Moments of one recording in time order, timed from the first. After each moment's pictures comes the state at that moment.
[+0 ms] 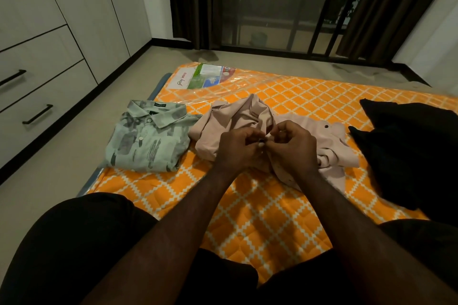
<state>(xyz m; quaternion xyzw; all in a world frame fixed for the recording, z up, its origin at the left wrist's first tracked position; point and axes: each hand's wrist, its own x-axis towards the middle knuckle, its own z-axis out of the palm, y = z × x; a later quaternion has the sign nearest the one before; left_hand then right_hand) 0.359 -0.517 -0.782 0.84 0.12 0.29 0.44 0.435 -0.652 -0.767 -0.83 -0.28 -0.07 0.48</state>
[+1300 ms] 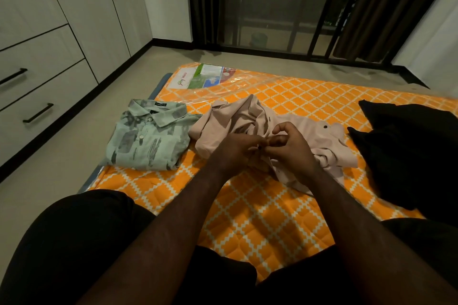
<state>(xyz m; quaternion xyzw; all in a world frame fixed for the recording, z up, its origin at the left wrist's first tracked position) 0.357 -0.499 -0.794 0.90 -0.05 0.25 0.34 0.443 -0.661 -0.765 -0.74 -0.27 0.20 0.58</state>
